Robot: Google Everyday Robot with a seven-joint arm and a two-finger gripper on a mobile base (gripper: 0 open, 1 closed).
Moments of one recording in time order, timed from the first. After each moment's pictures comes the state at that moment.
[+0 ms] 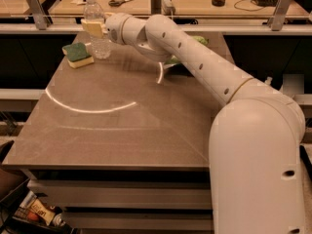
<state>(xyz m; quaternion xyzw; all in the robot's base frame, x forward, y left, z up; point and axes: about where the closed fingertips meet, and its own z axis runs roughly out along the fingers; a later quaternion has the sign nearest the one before) 0.824 0.188 0.928 -0.34 0.62 0.34 0.62</state>
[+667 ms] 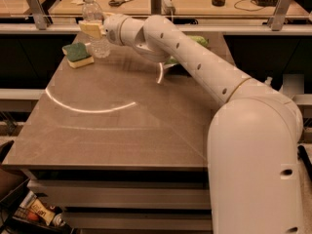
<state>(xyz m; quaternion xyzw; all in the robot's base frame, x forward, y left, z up) 0.822 0.194 0.927 -0.35 0.61 0.35 0.62</state>
